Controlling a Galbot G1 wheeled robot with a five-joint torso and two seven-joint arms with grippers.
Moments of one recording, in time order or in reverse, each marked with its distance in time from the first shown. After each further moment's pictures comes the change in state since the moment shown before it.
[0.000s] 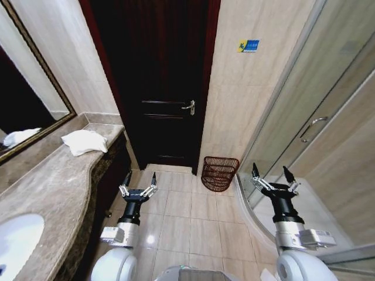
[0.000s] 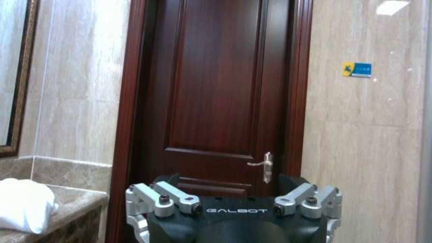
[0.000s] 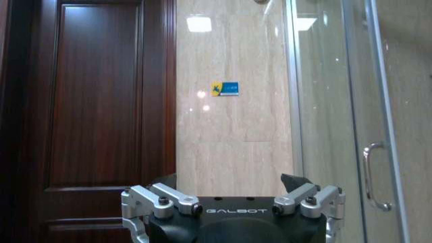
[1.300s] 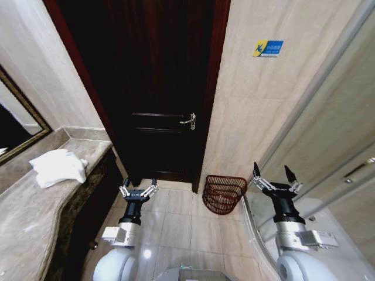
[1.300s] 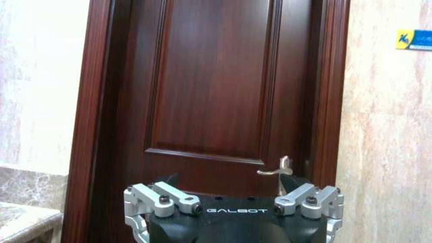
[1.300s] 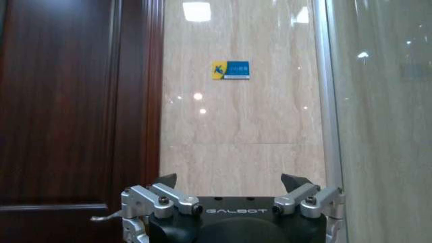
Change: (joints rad) left arm -0.002 -0.002 0.009 0.010 0.000 -0.005 -0.004; right arm -0.005 0.003 -0.003 0.005 -0.020 0.032 0.021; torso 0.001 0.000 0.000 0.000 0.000
